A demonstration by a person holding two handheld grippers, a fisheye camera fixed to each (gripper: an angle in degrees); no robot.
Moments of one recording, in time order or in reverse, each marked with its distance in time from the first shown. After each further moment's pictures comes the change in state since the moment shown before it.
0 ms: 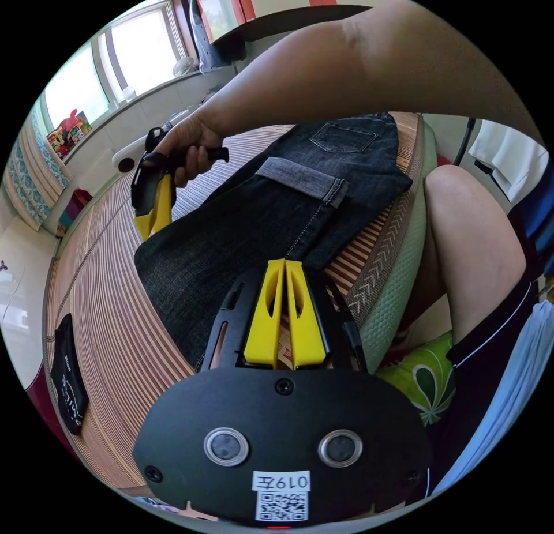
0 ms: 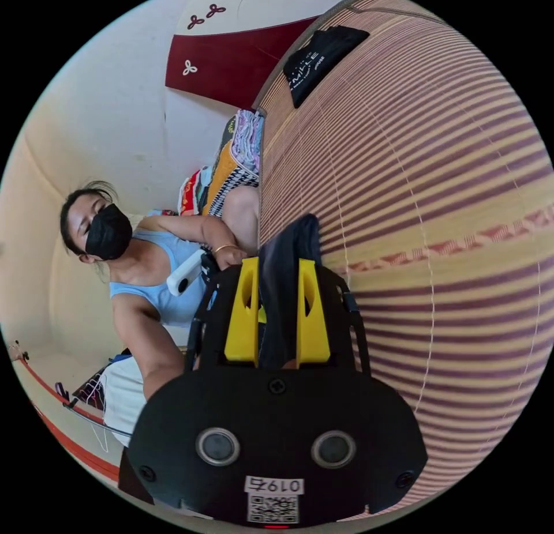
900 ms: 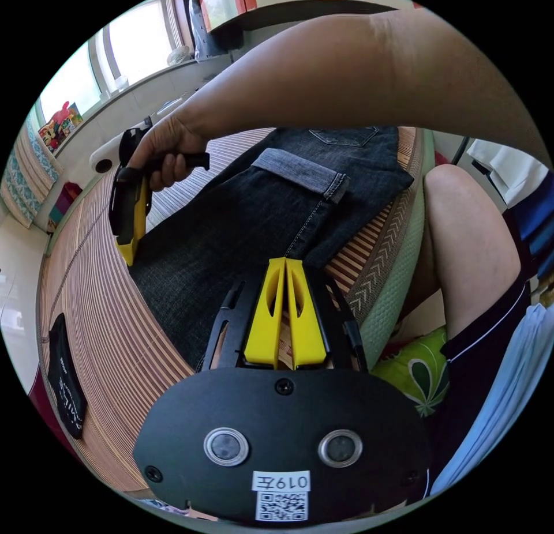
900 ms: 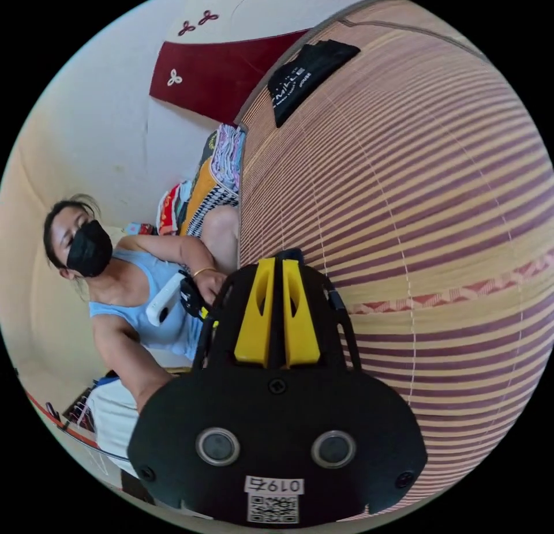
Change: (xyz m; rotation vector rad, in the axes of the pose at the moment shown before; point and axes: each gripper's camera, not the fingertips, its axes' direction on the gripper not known) left arm -0.047 -0.011 0.012 -0.050 0.047 0.000; right arm 0.033 -0.039 -0.016 0.082 0.108 0.067
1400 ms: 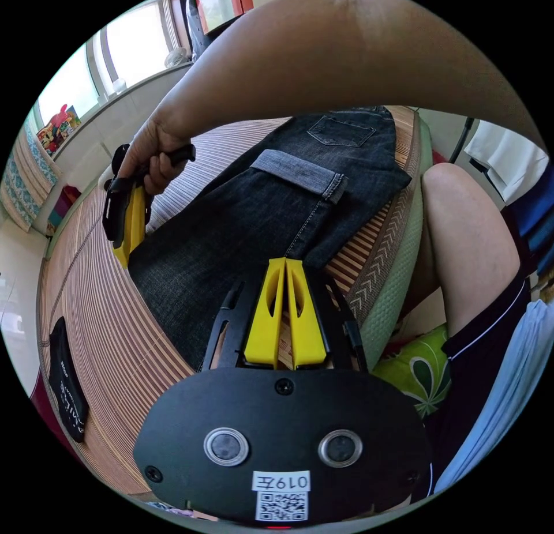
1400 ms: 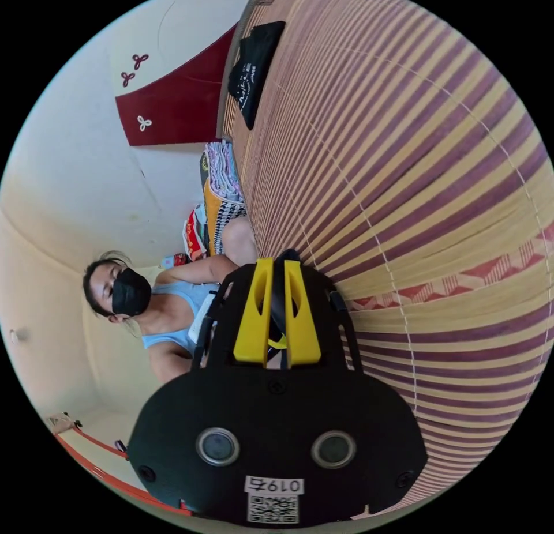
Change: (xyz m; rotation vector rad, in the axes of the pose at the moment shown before) left arm -0.025 0.006 -0.010 0.005 -0.004 0.016; right arm 0.025 -0.001 0.007 -0.040 -0.211 0.272
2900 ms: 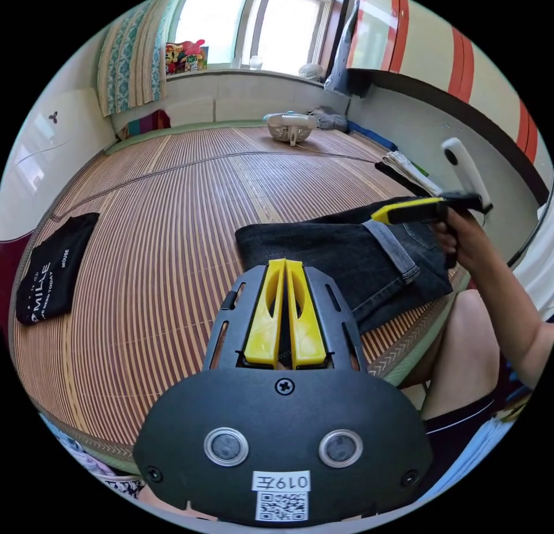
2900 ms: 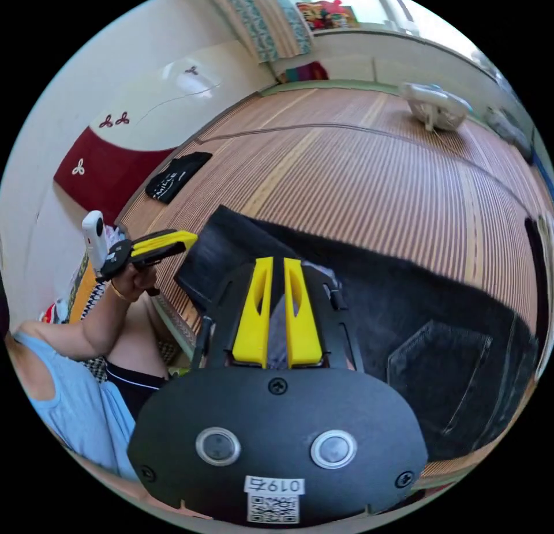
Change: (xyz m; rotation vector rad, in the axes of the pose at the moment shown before) left arm -0.184 0.113 -0.090 0.151 -0.099 -0.517; right arm -0.212 0.555 0.260 0.958 0.854 0.177
